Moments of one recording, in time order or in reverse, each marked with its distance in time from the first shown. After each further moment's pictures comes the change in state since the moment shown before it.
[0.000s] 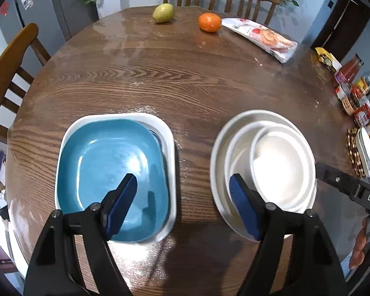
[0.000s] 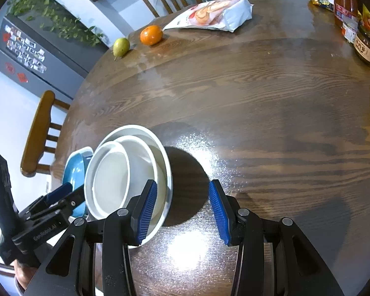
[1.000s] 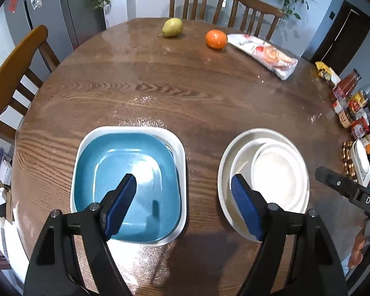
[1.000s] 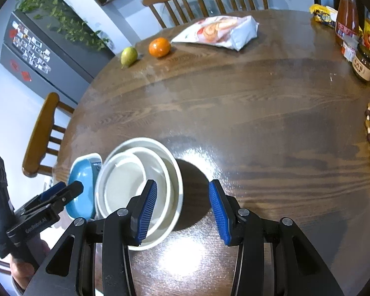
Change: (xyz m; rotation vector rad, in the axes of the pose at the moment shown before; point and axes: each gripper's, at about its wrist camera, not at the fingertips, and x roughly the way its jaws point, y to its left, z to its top) left arm -0.020 0.004 0.003 -0.023 -0.050 -0.004; right arm -0.015 0.013 0.004 -0.041 -0.040 -0.014
